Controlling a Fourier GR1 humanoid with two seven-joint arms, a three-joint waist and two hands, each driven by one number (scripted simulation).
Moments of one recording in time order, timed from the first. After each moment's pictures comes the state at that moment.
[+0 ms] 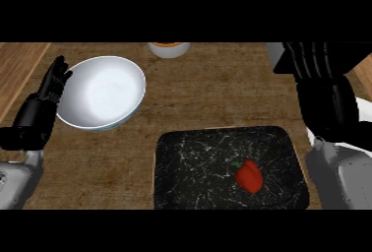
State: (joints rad) left arm -0.26 0.50 -0.13 -1.48 0.14 0.20 -0.12; right arm -0.39 -0.20 0.04 -1.68 -0.28 -0.04 -0.10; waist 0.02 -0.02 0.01
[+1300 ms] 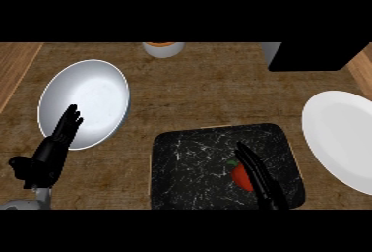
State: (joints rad) left arm -0.02 0.40 -0.11 -1.40 0.21 0.10 -0.15; right arm 0.20 -0.21 0.59 -1.79 0.55 -0.53 -0.11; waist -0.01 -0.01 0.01
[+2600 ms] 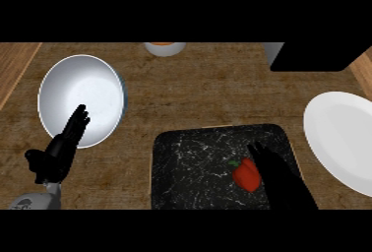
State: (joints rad) left arm -0.07 0.33 -0.06 -1.31 0.15 0.04 -0.16; right arm 0.11 -0.32 0.56 -2.00 0.87 0.17 0.70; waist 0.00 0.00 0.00
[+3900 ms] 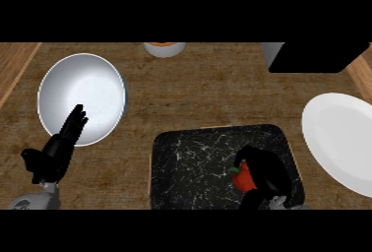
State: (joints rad) left arm -0.06 0.27 0.04 -1.32 0.06 -0.04 -0.14; right arm -0.03 -0.18 0.44 -1.58 0.96 0.17 0.46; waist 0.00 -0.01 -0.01
